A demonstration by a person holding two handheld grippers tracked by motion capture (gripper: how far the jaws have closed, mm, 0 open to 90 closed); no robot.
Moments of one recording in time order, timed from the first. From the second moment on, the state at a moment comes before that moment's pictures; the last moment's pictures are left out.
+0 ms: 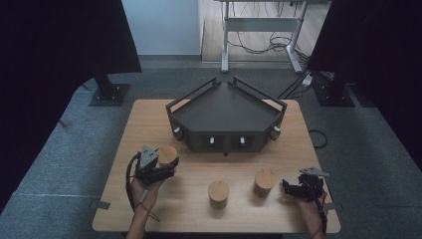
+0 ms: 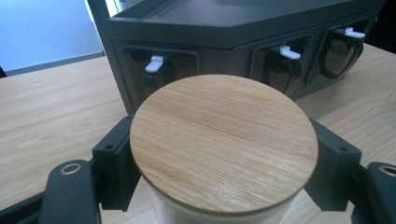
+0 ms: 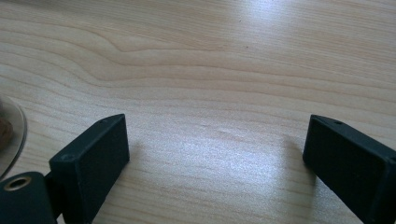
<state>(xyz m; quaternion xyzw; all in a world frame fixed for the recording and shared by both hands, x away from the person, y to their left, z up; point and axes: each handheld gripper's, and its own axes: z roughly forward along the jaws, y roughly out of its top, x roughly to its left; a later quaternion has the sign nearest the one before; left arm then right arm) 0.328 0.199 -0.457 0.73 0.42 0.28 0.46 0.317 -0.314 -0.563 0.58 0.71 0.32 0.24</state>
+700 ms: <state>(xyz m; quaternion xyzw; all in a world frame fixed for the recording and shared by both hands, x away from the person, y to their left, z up) 0.337 0.200 -0.453 0.73 0.42 0.27 0.46 0.317 -0.314 -0.563 0.58 0.71 0.32 0.24</state>
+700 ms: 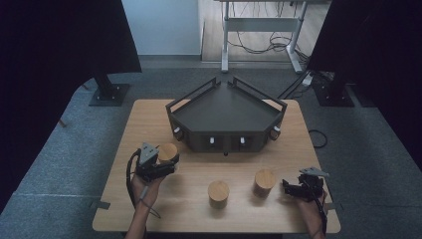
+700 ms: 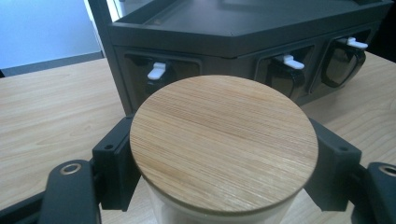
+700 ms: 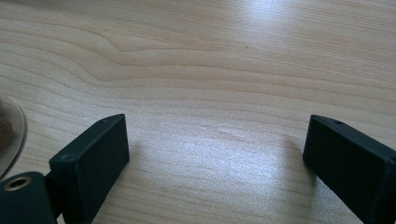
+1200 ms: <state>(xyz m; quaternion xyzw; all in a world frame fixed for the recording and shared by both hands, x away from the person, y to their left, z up) 0.345 0.197 -0.443 0.73 0.42 0.28 0.46 0.317 -0.314 -0.563 0.58 0.71 0.32 0.24</state>
